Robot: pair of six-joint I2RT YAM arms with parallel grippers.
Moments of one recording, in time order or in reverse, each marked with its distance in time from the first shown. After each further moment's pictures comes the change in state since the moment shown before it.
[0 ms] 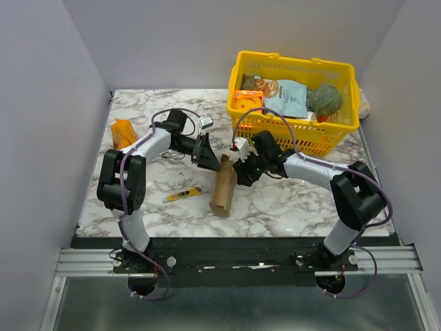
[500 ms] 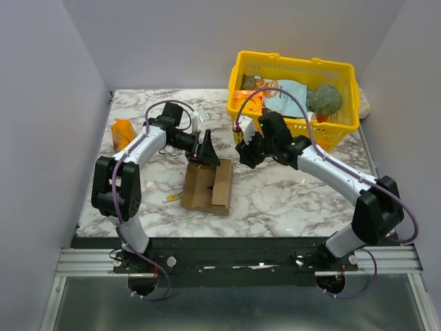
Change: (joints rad) left arm 0.023 -0.098 -0.013 -0.023 -0.279 -0.016; right arm 0.001 -0.132 0.147 -0.156 0.122 -0.072
